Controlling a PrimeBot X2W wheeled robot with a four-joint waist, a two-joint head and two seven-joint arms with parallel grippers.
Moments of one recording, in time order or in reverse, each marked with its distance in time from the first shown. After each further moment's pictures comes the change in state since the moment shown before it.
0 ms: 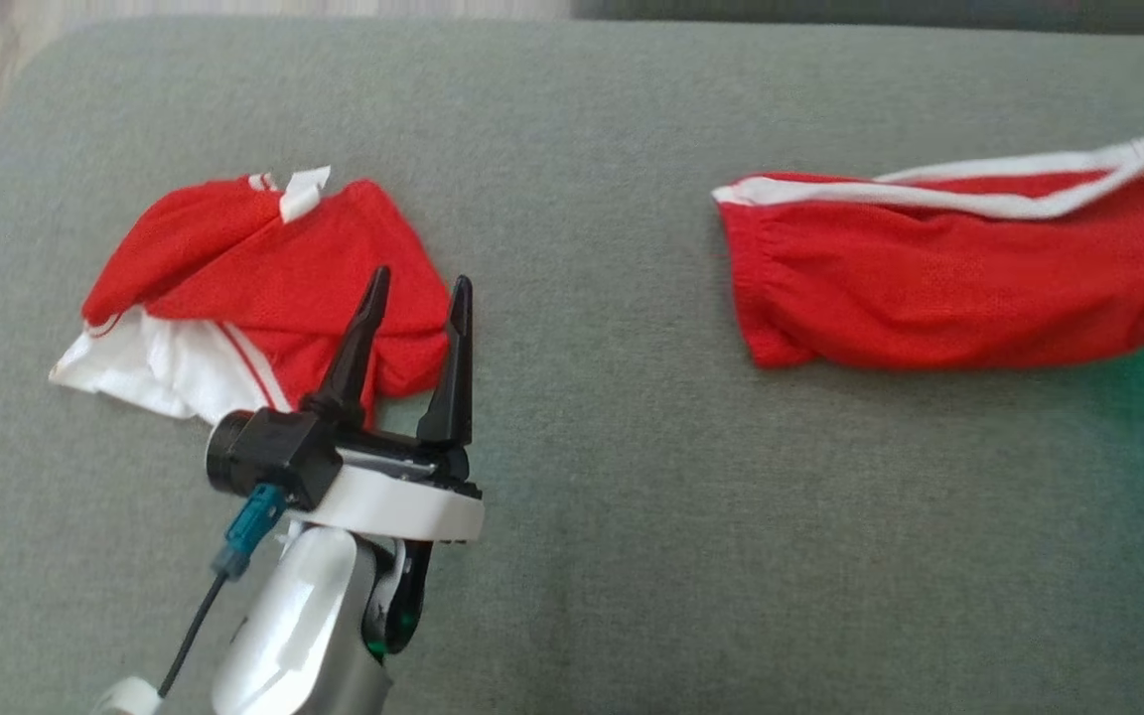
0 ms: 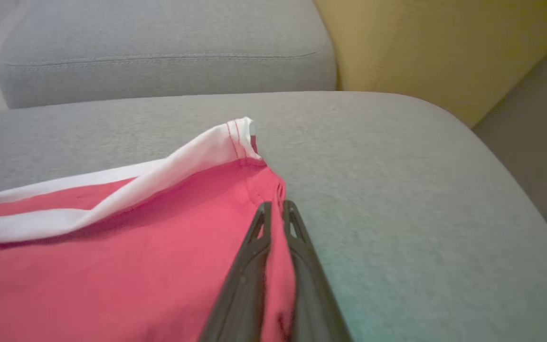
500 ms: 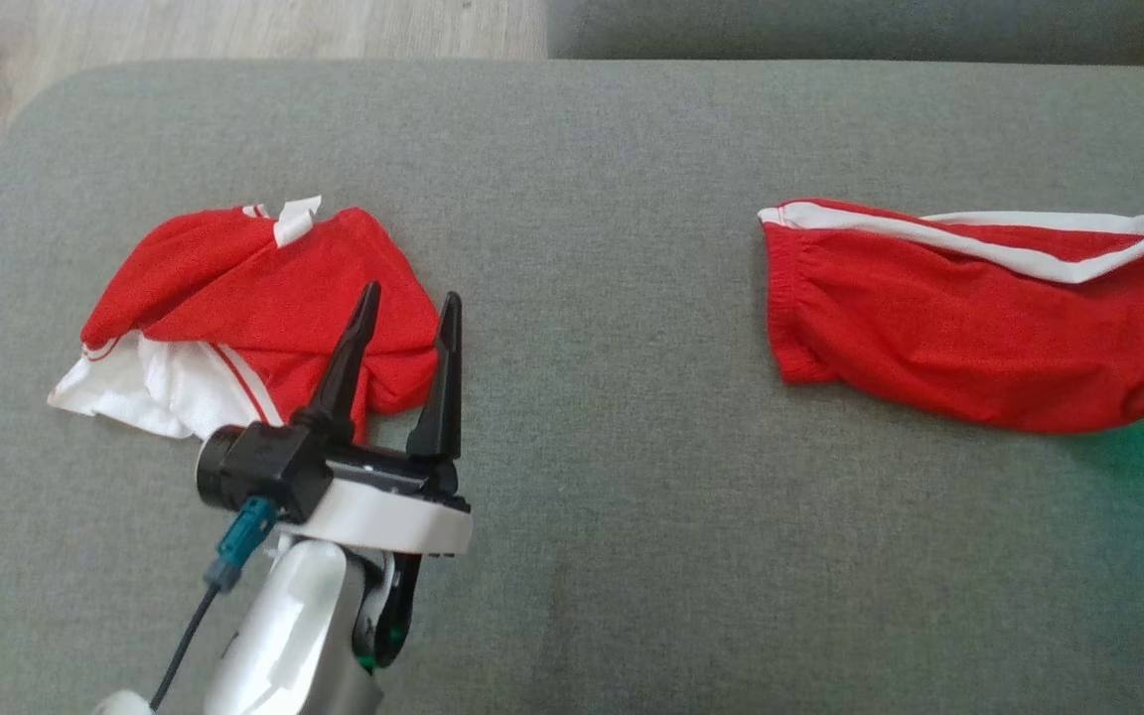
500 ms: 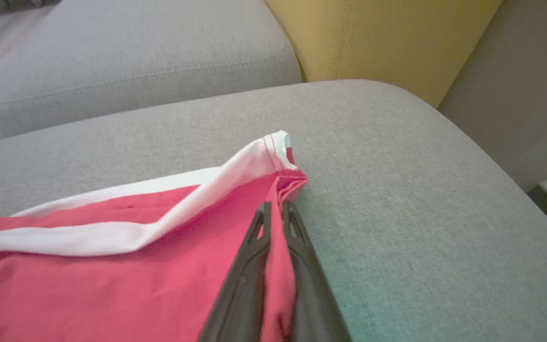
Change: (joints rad) left arm 0.025 0.000 0.030 0.007 0.026 -0.021 0.000; right arm 0.095 0.036 -0.134 -0.009 -0.008 0.000 -0.081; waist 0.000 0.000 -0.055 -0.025
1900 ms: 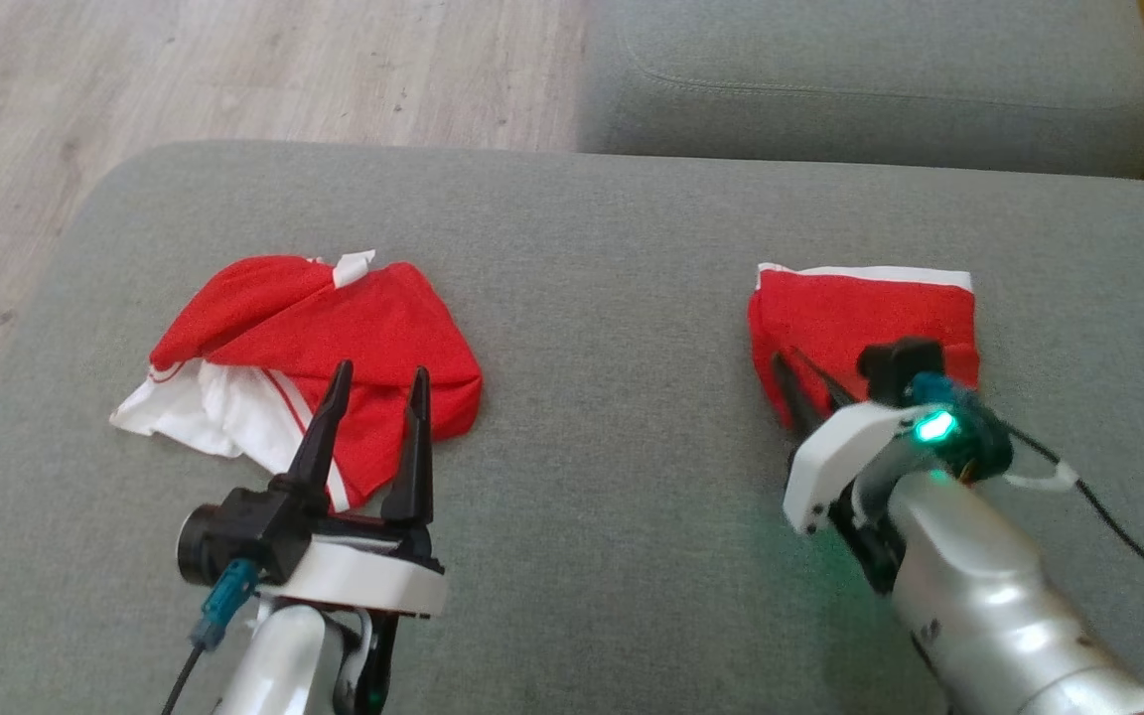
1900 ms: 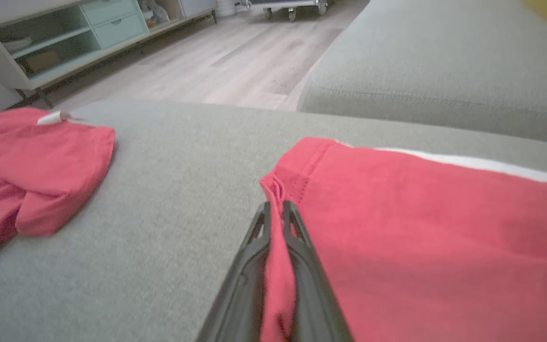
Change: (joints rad) left arm 0.112 0.002 0.064 0.017 0.024 -0.017 0.000; right arm 0.152 0.292 0.870 -0.183 0.473 0.000 -0.089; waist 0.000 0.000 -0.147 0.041
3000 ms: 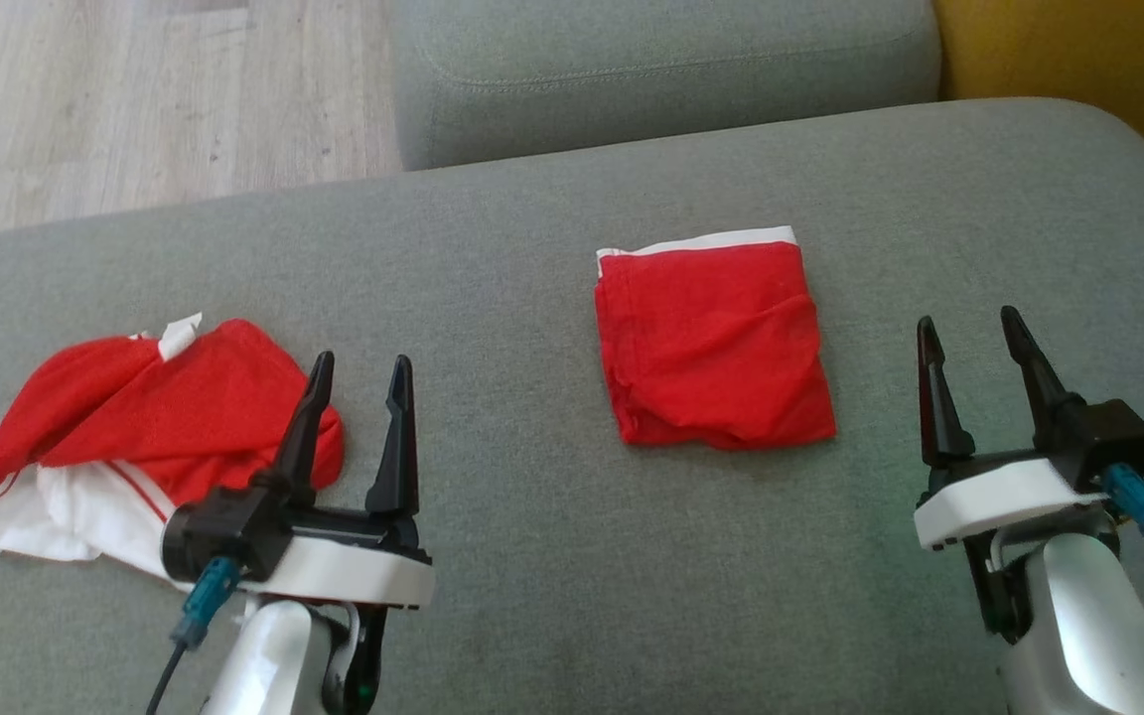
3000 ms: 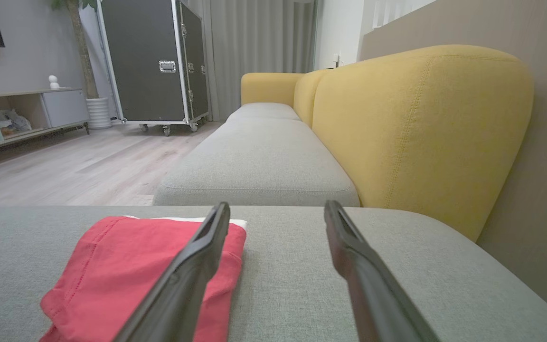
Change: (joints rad) left arm 0.000 0.000 0.028 -0.018 -0.009 -0.002 0.000; right arm 0.413 0.004 -0.518 -0.711 -0.404 0.000 -0.042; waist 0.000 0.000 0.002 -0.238
